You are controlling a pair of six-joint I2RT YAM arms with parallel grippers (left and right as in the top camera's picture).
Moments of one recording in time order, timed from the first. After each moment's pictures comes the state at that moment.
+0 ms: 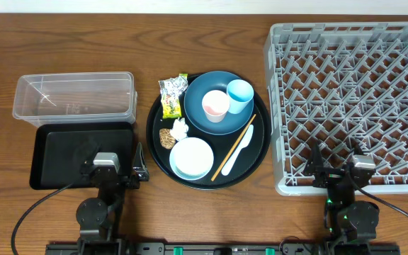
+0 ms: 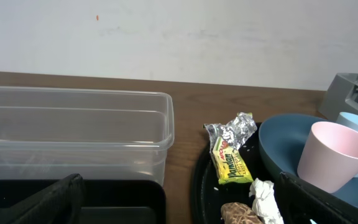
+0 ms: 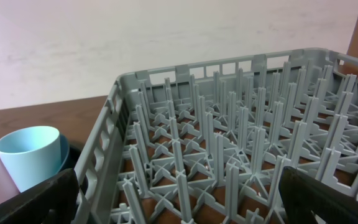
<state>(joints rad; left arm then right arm) 0.01 0.01 0.02 -0.11 0.07 -0.09 0.05 0.01 0.01 -0.06 0.11 0.15</state>
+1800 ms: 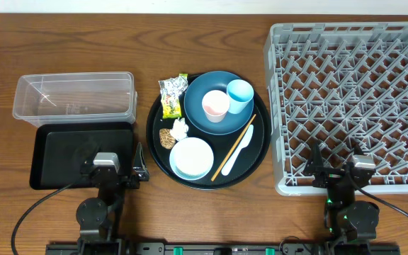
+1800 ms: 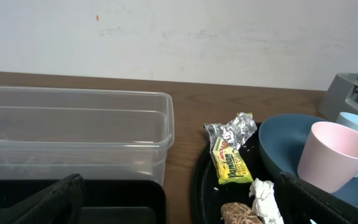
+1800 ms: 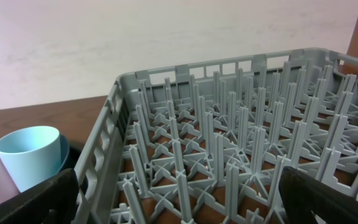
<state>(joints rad) 0.01 0.01 0.02 -0.11 0.07 -0.09 0.05 0.01 0.01 -0.06 0.11 0.15</state>
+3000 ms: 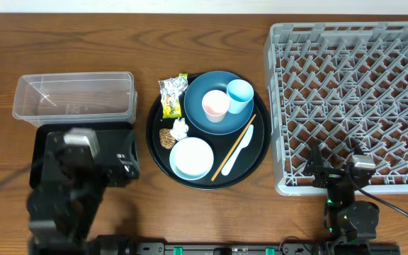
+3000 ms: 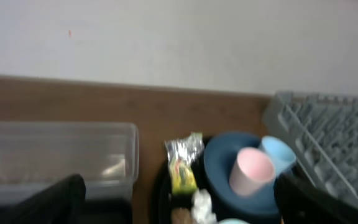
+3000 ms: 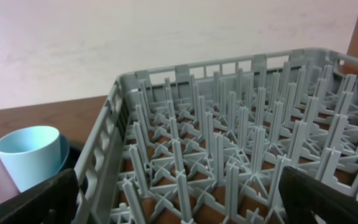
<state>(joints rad) 0.01 0.48 0.83 -0.63 0.19 -0.15 0.05 0.01 0.01 -0.06 0.11 0.15</state>
